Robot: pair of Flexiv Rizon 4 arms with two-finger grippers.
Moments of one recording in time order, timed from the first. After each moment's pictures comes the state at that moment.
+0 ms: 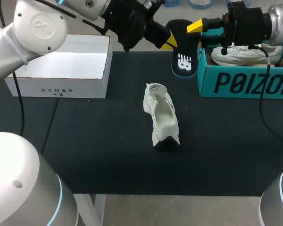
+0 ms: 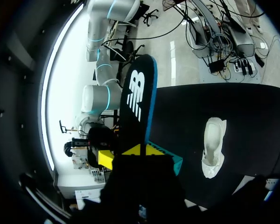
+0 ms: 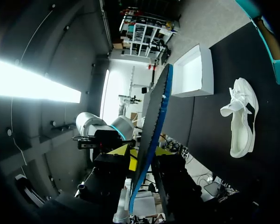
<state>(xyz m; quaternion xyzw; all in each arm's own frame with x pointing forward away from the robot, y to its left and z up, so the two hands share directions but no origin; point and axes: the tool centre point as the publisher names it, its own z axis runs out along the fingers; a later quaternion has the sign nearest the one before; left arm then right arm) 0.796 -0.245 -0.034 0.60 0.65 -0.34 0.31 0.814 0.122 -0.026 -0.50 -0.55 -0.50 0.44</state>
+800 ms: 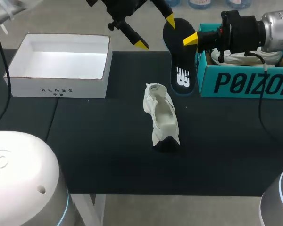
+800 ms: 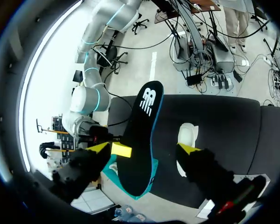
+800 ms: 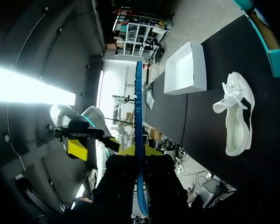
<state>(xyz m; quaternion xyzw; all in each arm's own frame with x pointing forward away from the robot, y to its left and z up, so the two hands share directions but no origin) 0.806 -0.207 -0.007 0.63 0.70 -0.29 0.19 0.816 0.127 -0.057 -0.52 -0.55 -0.48 0.44</state>
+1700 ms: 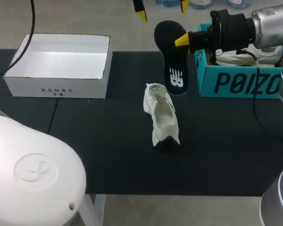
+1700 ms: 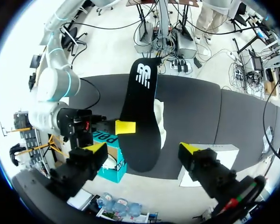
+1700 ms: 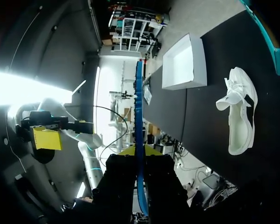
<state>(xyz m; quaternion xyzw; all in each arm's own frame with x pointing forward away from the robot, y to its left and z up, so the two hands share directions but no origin) 0.849 -0.218 0.023 0.67 0.73 -0.06 0.08 0.818 0.148 -0.059 -0.52 -0.56 -0.45 0.45</state>
